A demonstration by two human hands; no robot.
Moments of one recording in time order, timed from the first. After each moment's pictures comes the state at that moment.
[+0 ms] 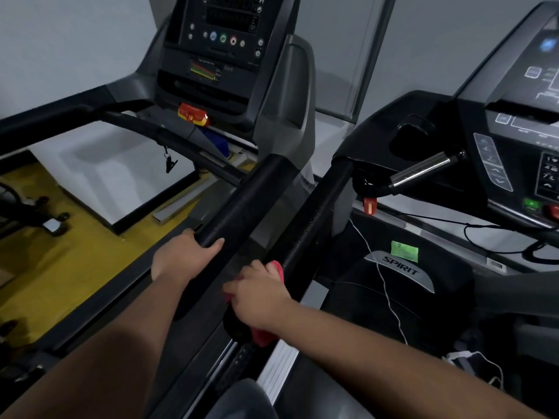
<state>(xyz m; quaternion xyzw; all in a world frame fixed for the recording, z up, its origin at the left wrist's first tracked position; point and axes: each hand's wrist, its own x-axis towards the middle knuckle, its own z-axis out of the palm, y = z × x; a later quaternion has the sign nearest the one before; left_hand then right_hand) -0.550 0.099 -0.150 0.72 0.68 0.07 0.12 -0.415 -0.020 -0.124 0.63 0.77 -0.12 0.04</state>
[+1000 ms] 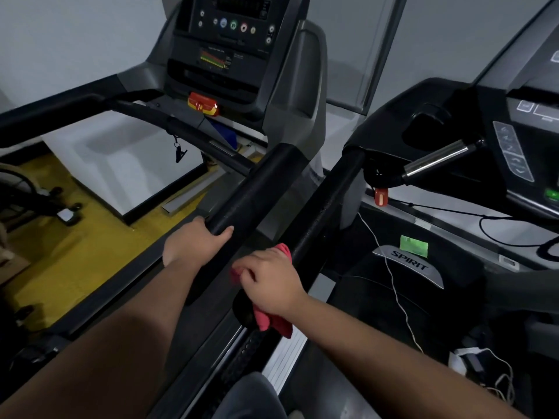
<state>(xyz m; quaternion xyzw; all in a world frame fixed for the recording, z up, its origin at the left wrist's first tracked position) -0.549 0.096 -0.150 0.72 0.68 0.07 0.11 -0.411 -0.015 -0.159 0.60 0.74 -0.10 -0.28</state>
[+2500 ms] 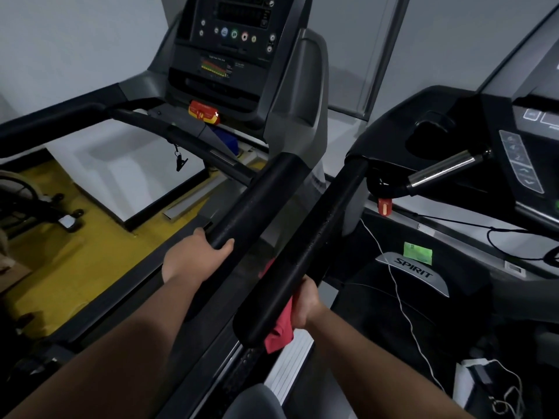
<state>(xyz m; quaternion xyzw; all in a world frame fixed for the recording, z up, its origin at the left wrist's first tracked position) -0.548 0.097 -0.153 0.73 0.68 0.06 0.10 -0.370 -0.006 -0.200 0.48 -0.07 -0.71 -0.51</state>
